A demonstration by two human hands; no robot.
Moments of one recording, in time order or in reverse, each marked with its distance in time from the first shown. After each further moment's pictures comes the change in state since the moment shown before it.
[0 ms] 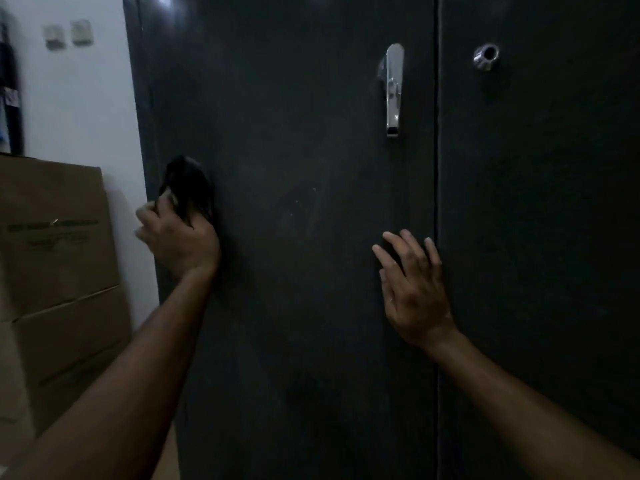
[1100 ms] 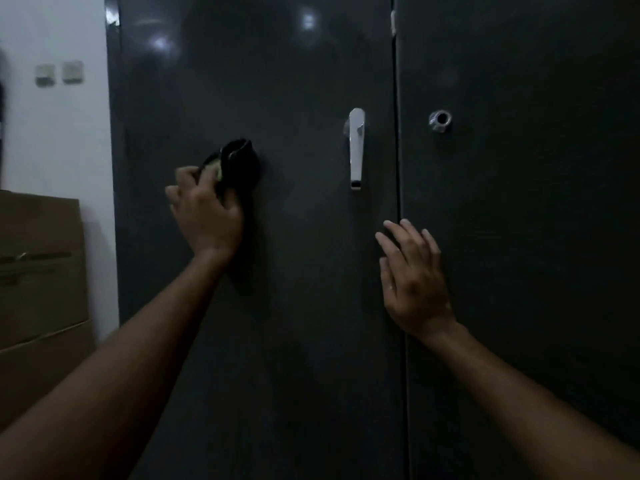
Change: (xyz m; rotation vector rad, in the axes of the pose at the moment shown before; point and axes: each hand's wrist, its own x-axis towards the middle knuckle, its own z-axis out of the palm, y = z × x) left_hand 0.026 0.119 0.026 -0.029 -0.054 0.317; right_hand 0.067 0.059 -0.032 -0.003 0.042 0.021
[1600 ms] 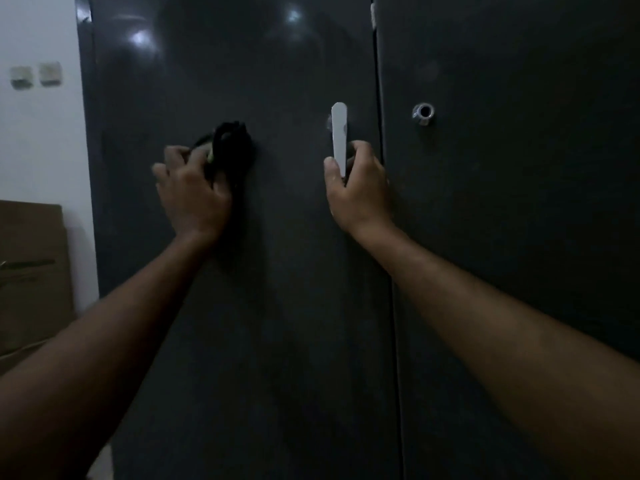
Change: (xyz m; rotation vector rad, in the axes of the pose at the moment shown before) left_hand 0.024 0.011 0.003 0.018 0.000 0.138; right_hand 0.139 -0.049 -0.010 0.458 0.035 0.504
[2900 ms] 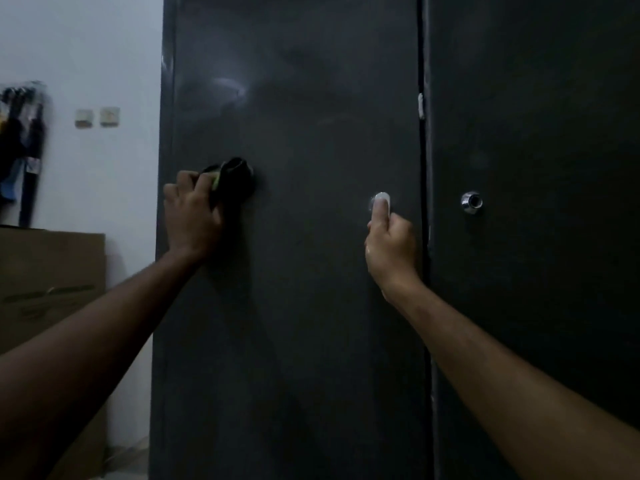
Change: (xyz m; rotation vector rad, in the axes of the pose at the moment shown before) left_hand 0.104 -0.060 -0.037 0.026 -0.107 0.057; right_hand 0.038 -0.053 0.000 0.332 -0.009 0.311
